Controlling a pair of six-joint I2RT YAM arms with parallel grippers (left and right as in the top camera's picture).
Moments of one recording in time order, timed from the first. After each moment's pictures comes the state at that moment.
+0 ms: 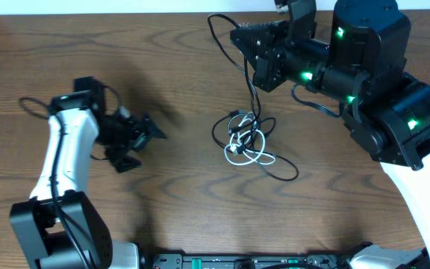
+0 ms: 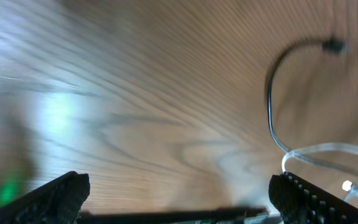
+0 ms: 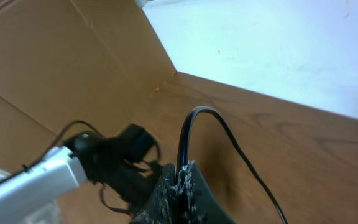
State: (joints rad) left arm 0.15 1.62 1.19 -1.21 0.50 -0.43; right arm 0.56 1.48 1.95 -0.74 -0.36 0.39
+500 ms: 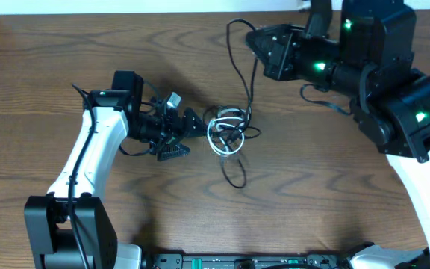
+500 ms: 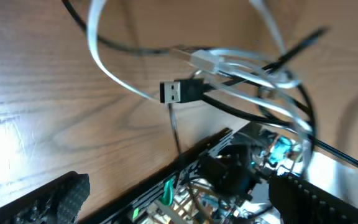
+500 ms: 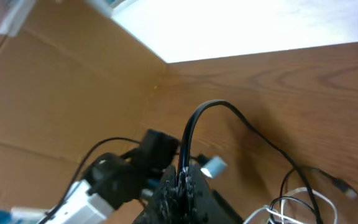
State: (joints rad) left arm -0.03 1.62 1.19 -1.13 0.93 -0.22; right arm 0.48 1.49 1.95 -0.85 -0.37 0.65
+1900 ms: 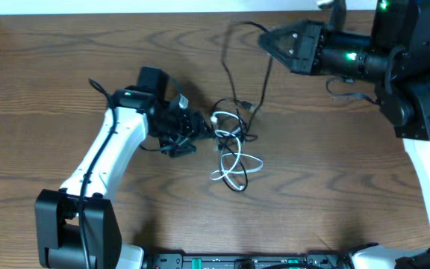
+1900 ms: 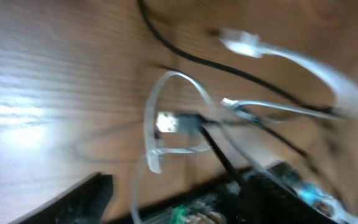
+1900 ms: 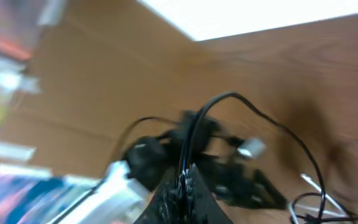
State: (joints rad) left arm -0.17 1.63 1.19 -1.00 0.71 -0.54; right arm 0.32 1.50 1.95 -0.89 -0.69 0.65
